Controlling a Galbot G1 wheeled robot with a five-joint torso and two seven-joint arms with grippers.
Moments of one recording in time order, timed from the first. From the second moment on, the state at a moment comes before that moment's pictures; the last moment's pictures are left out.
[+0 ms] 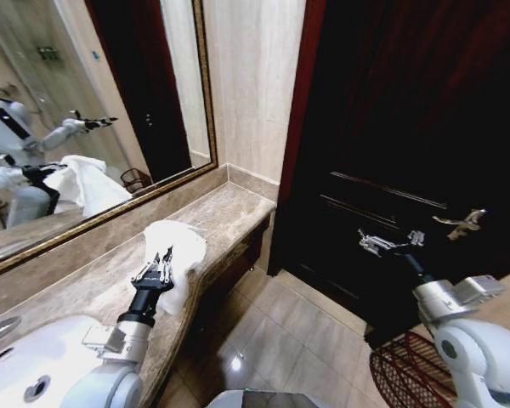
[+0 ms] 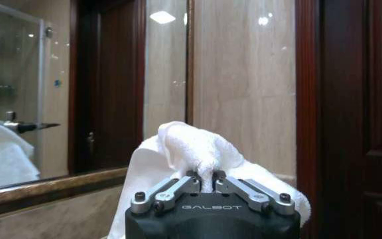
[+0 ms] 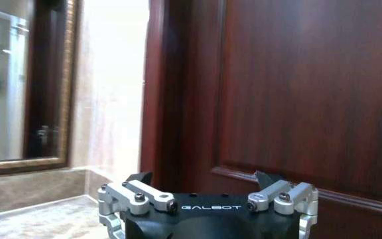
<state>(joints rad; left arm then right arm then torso) 1.82 -1.48 -0.75 -2.50 -0.23 0.05 0.07 -1.48 1.18 0.97 2.37 0.53 -0.37 -0.15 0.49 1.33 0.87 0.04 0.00</state>
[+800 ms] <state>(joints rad) 1.72 -1.34 -0.74 -2.41 -0.38 0.03 0.12 -1.50 1.34 1.02 2.40 0.47 -0.38 -0.13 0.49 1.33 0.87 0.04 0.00</state>
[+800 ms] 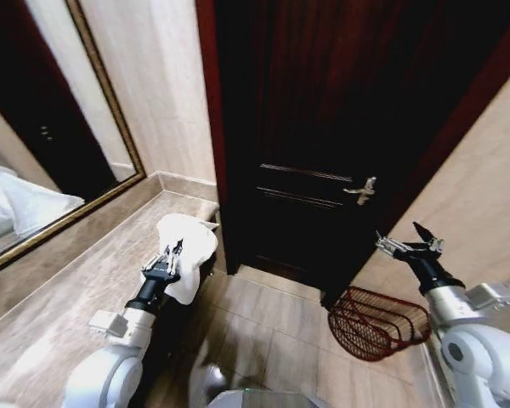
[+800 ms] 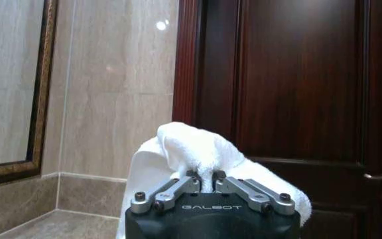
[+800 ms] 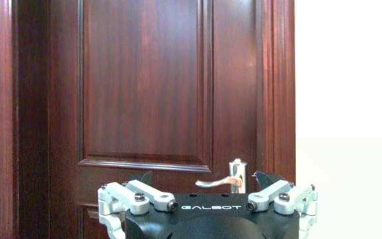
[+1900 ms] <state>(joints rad) 1.60 -1.27 -0.73 -2.35 -0.39 0.05 0.06 -1.55 1.47 0.96 2.44 0.45 -0.36 -0.17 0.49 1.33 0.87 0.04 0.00</state>
